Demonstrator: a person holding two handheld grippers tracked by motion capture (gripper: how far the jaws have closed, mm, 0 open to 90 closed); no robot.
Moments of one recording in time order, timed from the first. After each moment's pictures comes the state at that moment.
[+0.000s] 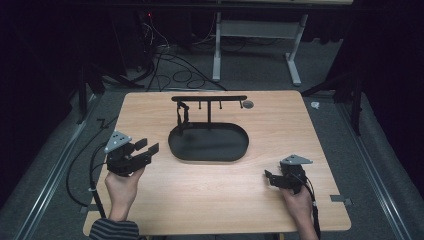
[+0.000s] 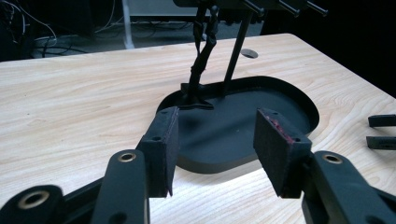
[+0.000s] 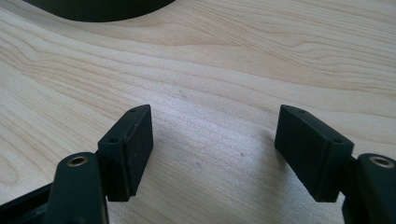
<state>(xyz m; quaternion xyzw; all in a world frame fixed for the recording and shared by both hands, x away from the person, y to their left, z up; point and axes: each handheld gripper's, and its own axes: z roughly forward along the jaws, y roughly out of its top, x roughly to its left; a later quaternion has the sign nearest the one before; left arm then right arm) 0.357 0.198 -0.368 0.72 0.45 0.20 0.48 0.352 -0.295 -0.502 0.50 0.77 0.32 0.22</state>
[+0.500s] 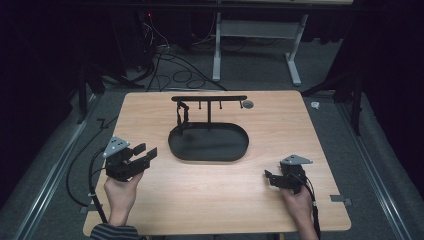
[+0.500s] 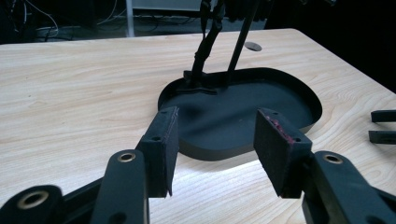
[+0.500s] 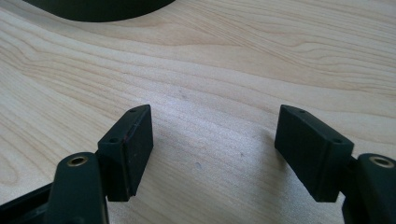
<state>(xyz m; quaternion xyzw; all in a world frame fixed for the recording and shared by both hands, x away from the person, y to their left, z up) 0.351 0.203 -0.380 0.72 0.47 0.19 0.48 0.352 -0.295 -0.502 0.50 0.77 0.32 0.22</state>
